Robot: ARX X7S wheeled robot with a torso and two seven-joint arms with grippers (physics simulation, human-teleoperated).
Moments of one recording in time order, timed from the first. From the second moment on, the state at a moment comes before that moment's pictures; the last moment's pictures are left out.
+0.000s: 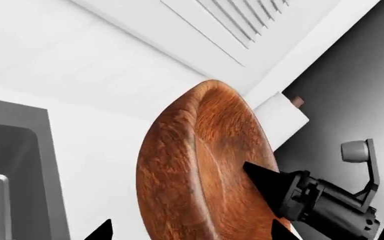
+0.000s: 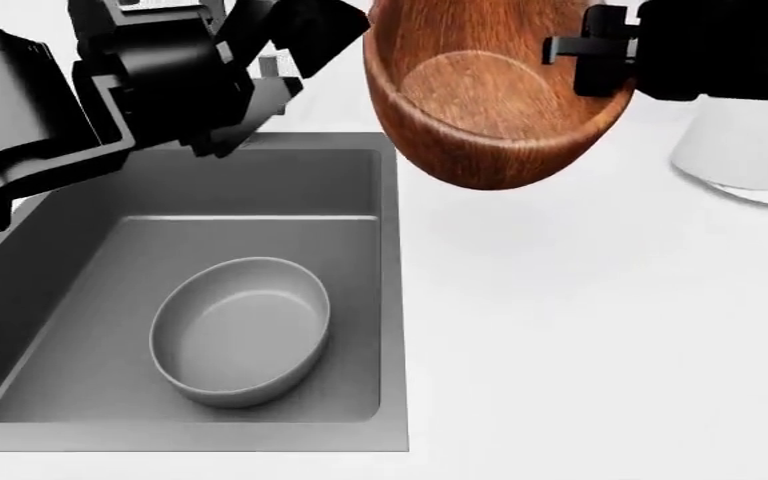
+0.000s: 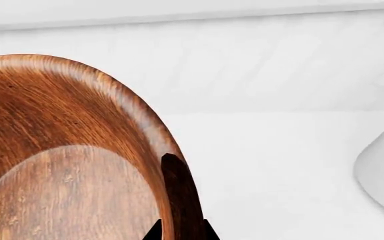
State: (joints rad) left arm -1.35 -0.47 0.35 -0.14 -2.19 -0.89 -0.84; right arm 2.03 0.67 -1.51 0.49 2.08 0.81 0.58
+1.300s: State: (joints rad) left arm -1.36 -0.39 0.48 -0.33 -1.98 -0.94 -0.70; right arm 2.02 0.70 -1.45 0.35 2.06 0.81 0.58
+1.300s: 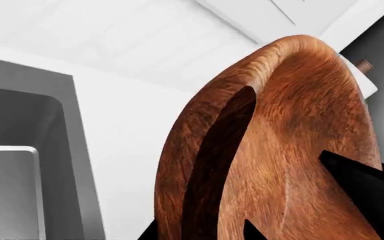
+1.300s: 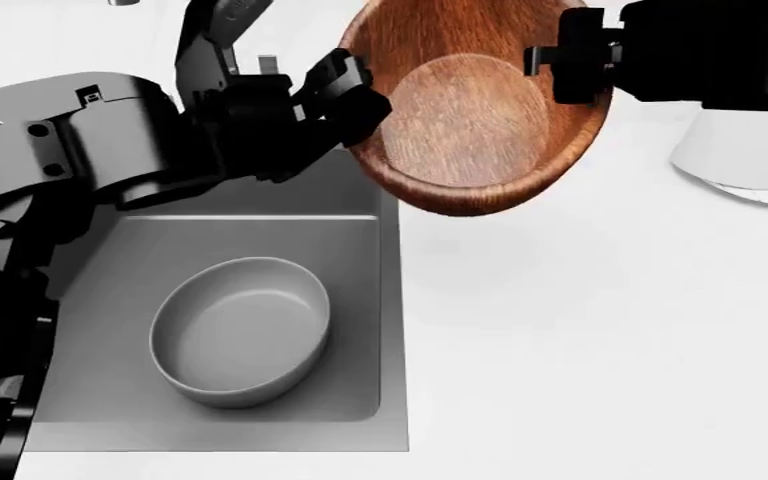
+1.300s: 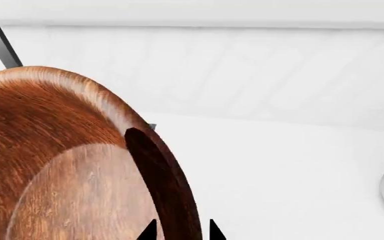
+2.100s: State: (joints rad) left arm -1.34 -0.41 0.56 -0.33 -1.88 -0.89 -0.74; right arm 2.04 0.76 -1.38 0.22 2.17 0.85 0.58
